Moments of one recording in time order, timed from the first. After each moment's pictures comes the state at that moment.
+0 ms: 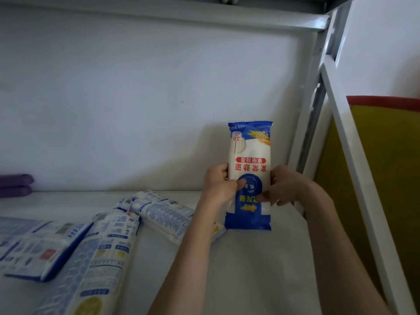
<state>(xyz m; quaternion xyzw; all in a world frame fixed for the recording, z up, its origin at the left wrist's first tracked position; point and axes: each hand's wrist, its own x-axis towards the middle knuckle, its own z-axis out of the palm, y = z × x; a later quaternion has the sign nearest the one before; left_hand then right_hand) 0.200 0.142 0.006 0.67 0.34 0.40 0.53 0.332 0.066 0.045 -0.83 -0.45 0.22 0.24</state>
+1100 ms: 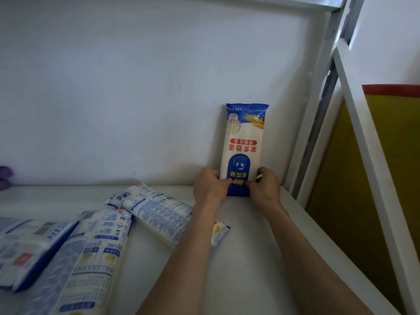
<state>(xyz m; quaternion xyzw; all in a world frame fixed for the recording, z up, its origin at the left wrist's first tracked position) 0.222 0.203 -0.051 0.72 0.46 0.39 0.34 0.325 0.129 -0.039 -0.78 -0.35 0.07 0.51</state>
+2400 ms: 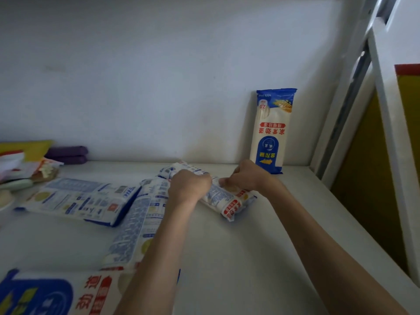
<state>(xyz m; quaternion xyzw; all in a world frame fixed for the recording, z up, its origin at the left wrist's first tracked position) 0.072 0.127 -0.013 0.58 0.64 0.32 0.40 0.226 0.117 -0.006 -0.78 -0.54 0.24 0.21</state>
